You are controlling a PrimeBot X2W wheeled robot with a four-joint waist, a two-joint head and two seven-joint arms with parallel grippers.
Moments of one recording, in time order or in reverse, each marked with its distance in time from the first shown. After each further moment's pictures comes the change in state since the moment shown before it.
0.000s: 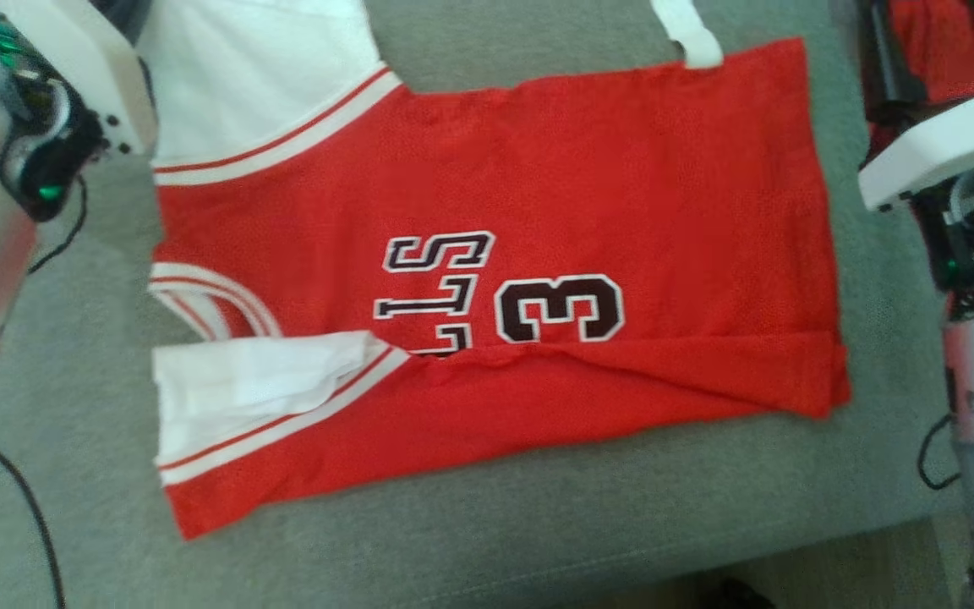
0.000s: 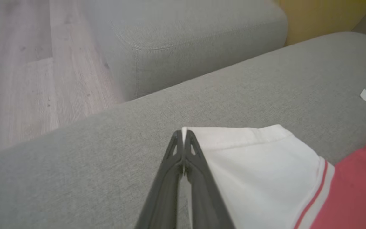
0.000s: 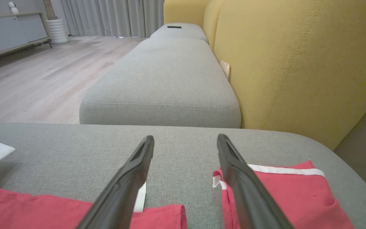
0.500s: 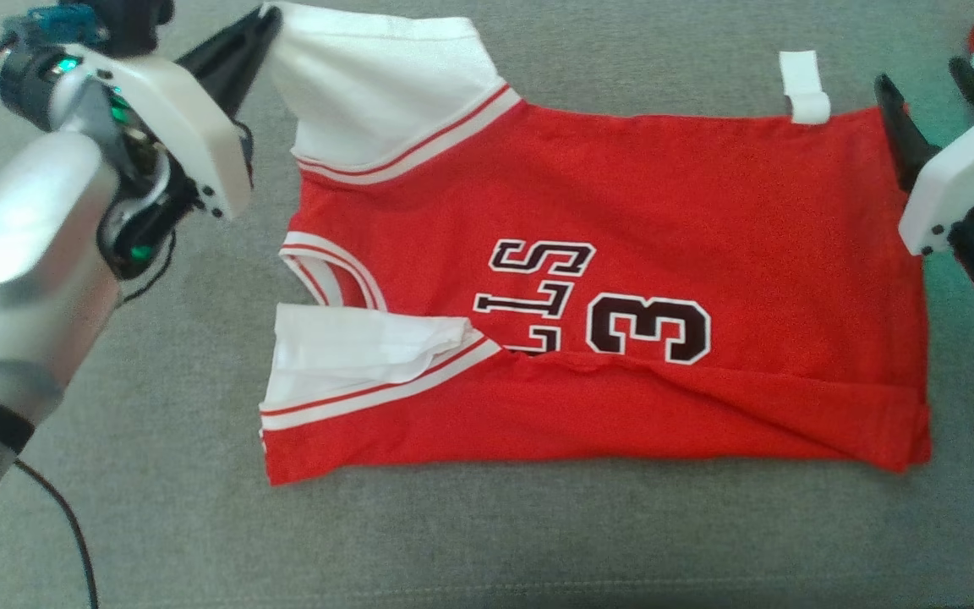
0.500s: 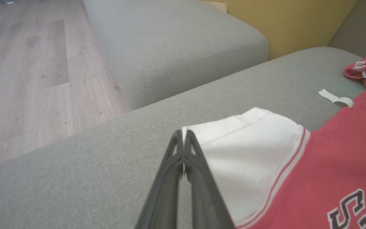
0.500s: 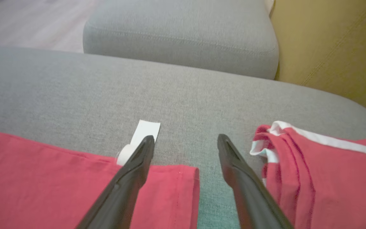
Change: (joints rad) left arm 0.079 -0.016 -0.091 -0.166 0.000 0.000 -0.138; right arm -0.038 -0.175 0.104 0.294 0.063 0.000 0.123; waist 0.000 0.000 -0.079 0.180
